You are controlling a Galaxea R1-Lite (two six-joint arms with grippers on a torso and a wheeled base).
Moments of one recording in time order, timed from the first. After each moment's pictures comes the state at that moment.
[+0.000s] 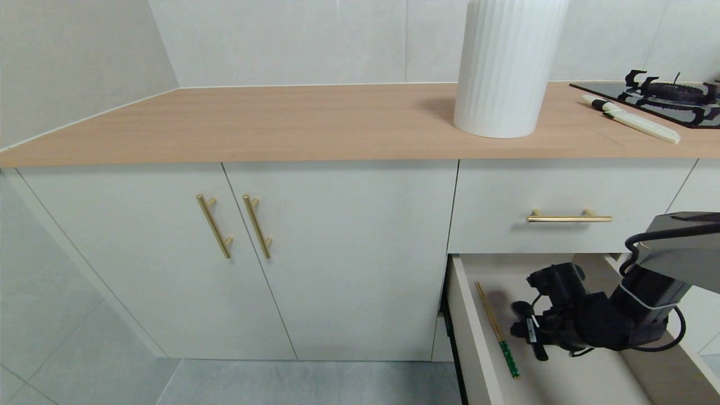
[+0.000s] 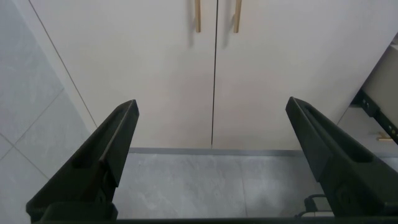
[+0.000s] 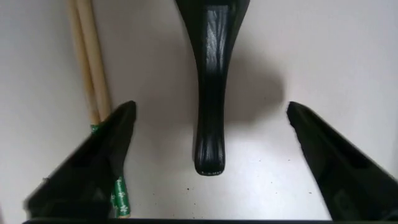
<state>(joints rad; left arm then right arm) 0.00 0.00 0.00 0.00 0.01 0.00 0.19 2.26 -0.78 -0.53 -0.20 0.19</state>
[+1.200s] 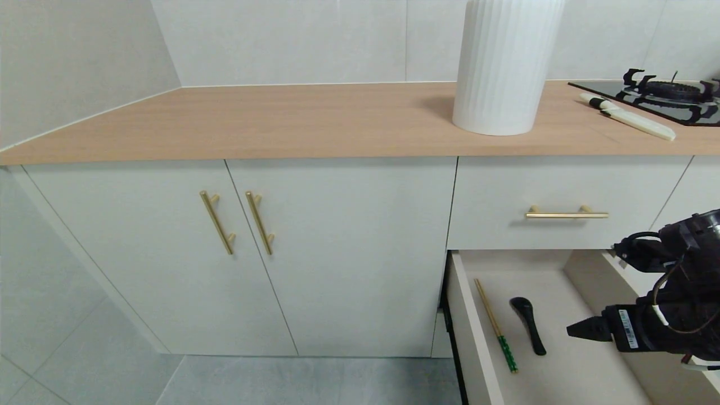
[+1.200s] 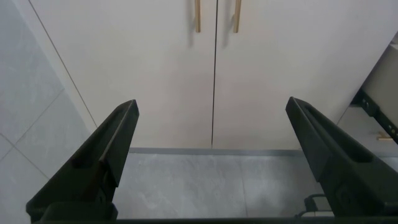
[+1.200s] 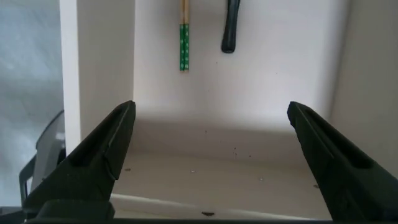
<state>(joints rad) 0.00 0.00 0.00 0.00 0.01 0.00 0.24 1.46 -0.72 0.19 -0.05 0.19</state>
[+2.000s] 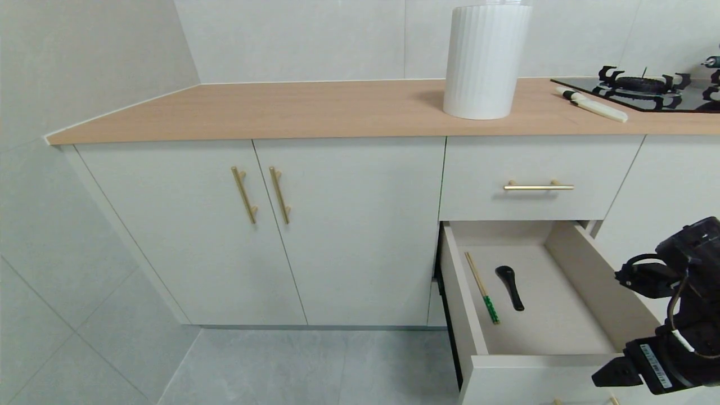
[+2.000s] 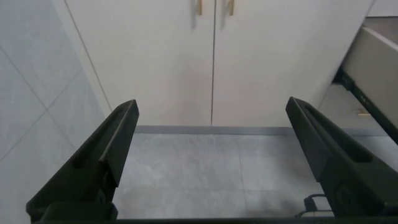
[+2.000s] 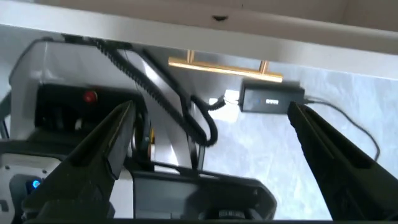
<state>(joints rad) 0.00 0.00 0.00 0.00 0.01 0.00 0.30 1.45 -0.82 0.55 -0.06 0.17</state>
